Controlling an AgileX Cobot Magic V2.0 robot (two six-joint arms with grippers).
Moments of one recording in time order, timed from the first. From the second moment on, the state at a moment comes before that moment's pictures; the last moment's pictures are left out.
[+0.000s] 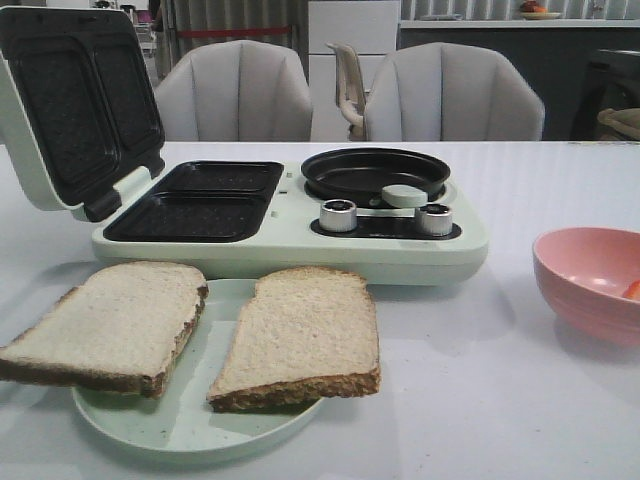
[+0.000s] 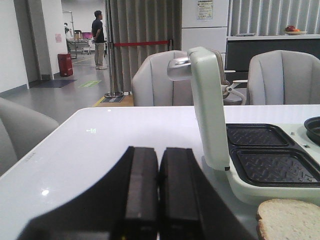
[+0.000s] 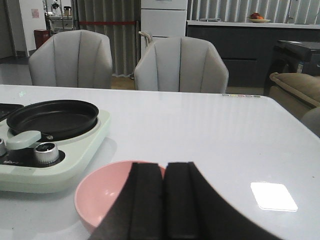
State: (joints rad) left arm -0.03 0.00 0.00 -0.02 0.01 0.01; right arm -0.03 -0.01 0.03 0.07 0.02 -0.08
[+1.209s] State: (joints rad) left arm -0.03 0.00 -0.23 -0.01 0.07 0.01; right arm -0.03 0.00 -0.21 0.13 0.24 -0.08
